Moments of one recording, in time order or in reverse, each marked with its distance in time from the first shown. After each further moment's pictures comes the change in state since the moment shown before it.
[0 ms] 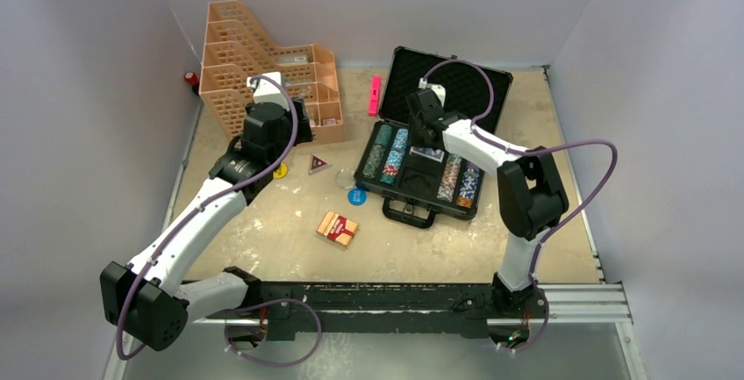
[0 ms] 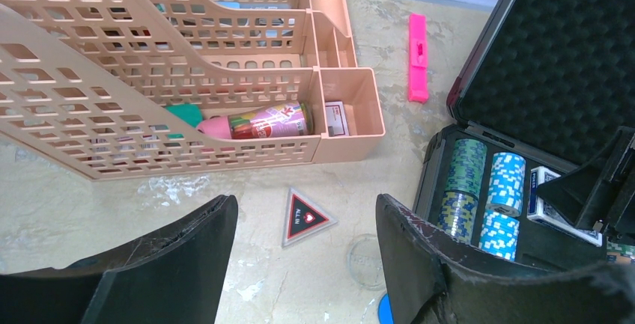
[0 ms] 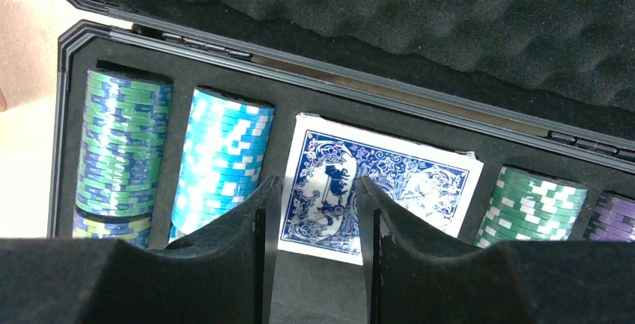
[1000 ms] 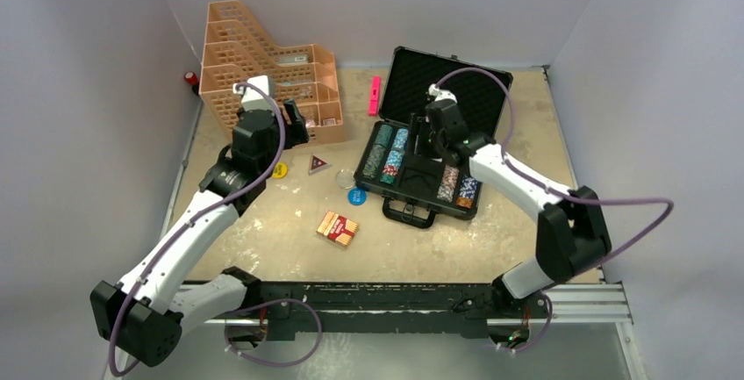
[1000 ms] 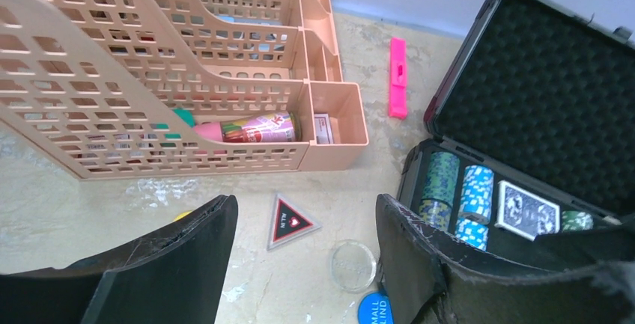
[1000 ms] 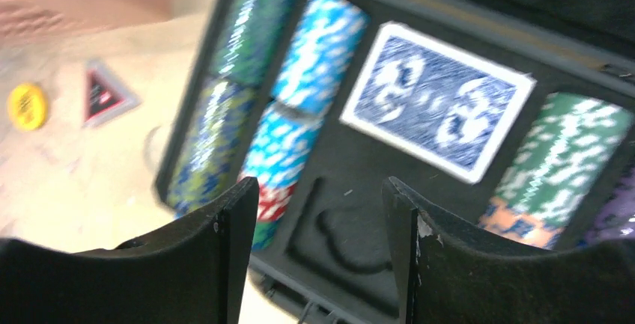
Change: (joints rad) left arm 0.001 -0.077 -0.032 0.014 0.007 -0.048; right arm 0.002 -0.293 -0.229 0.099 -0.212 0.008
